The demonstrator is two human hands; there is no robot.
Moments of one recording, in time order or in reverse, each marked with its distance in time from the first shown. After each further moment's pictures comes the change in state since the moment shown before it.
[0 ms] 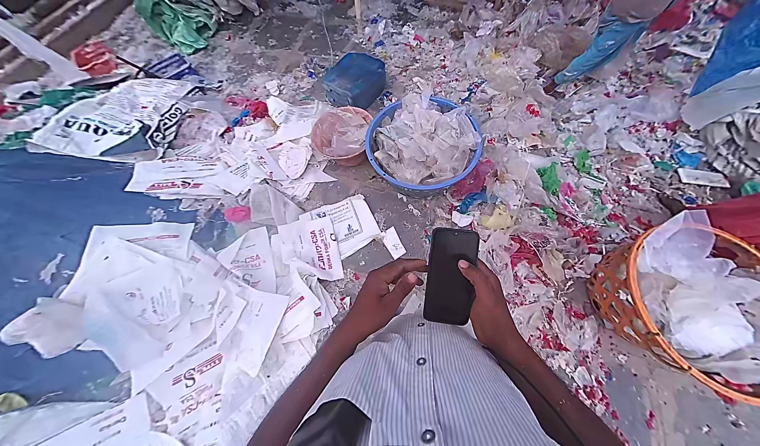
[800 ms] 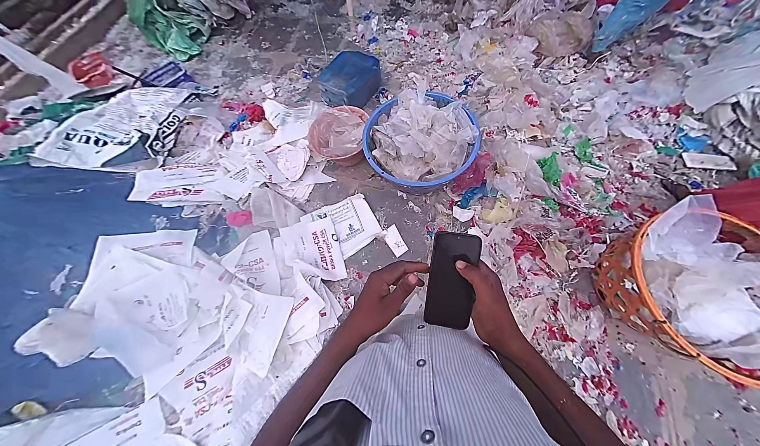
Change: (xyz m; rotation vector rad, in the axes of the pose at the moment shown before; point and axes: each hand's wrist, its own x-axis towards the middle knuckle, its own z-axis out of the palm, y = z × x) left_hand 0.000 -0.004 0.004 0.010 -0.031 -0.028; right_hand -0.003 0.005 -0.006 0.031 0.022 0.031
